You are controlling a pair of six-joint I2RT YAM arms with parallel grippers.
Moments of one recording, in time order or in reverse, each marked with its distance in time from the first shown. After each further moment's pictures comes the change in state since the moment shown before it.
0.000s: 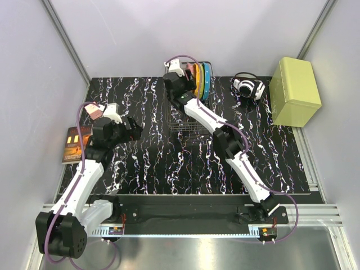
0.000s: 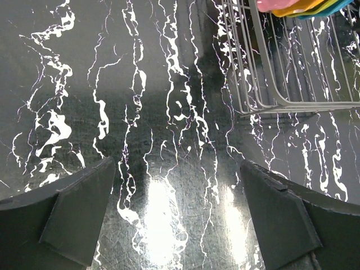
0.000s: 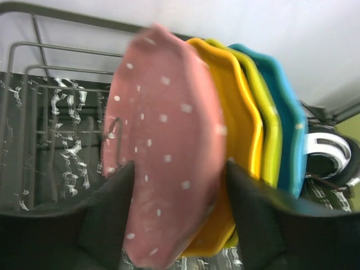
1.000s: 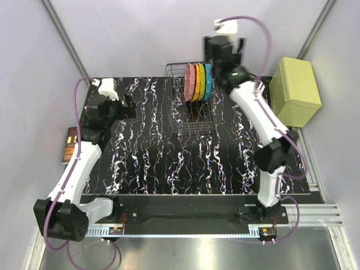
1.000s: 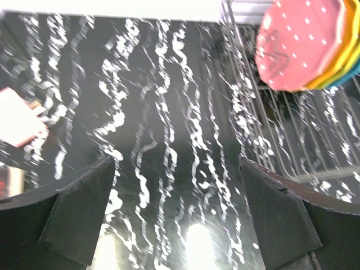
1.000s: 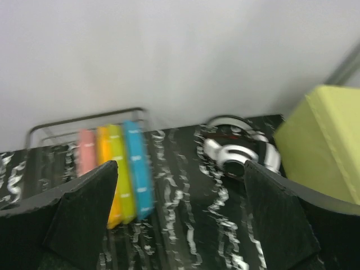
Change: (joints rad) left arm 0.000 0.152 0.314 -0.018 -0.113 0.158; right arm -0.120 -0.702 -0.333 -0.273 -0.188 0.216
